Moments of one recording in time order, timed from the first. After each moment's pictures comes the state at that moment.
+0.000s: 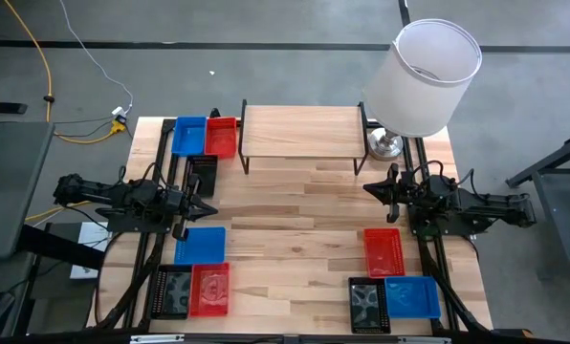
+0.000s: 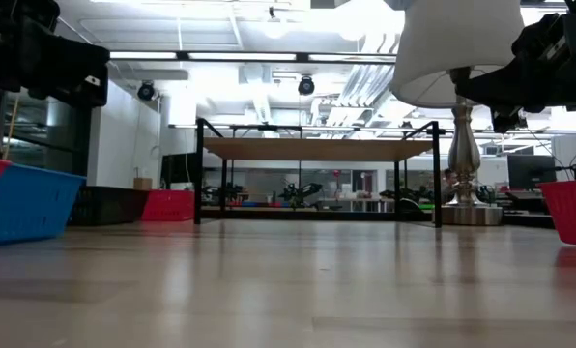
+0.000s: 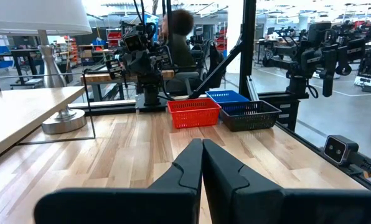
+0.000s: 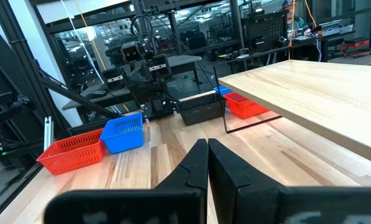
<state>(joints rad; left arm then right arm) -0.07 0.02 0.01 0.02 -0.02 0.04 -0.07 0.00 0.01 0.03 0.09 0.20</state>
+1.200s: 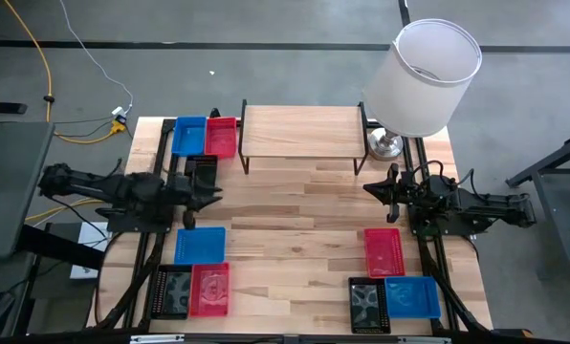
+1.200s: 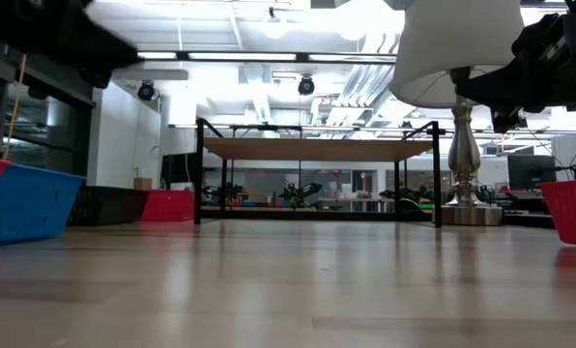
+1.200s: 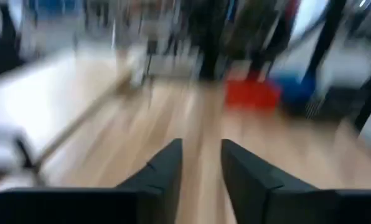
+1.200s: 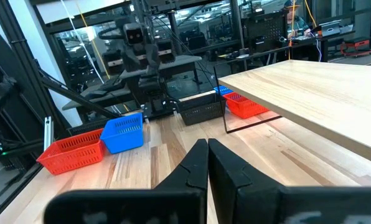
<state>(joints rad) -0.07 0.39 0.34 -0.24 -0.30 -0.09 -0.07 0.00 0.01 0.03 0.09 0.20</state>
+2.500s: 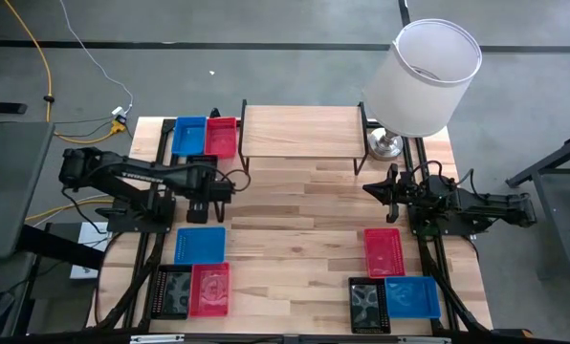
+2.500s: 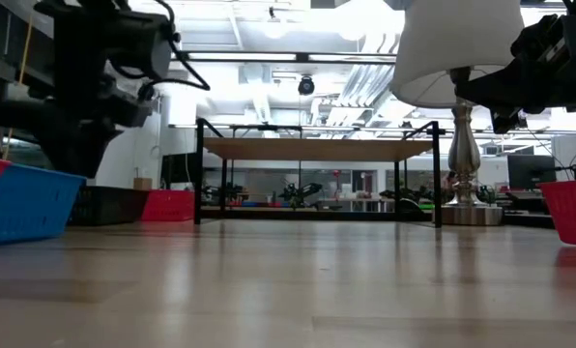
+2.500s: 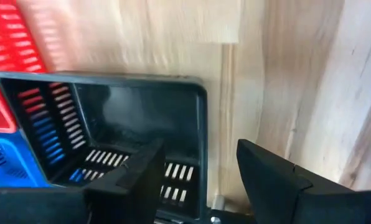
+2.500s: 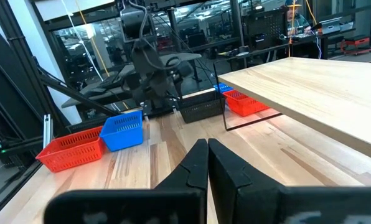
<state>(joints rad) 0.15 1.32 0.77 -1.13 -0.30 0.05 -0.07 0.01 0.01 0.03 0.09 0.20</state>
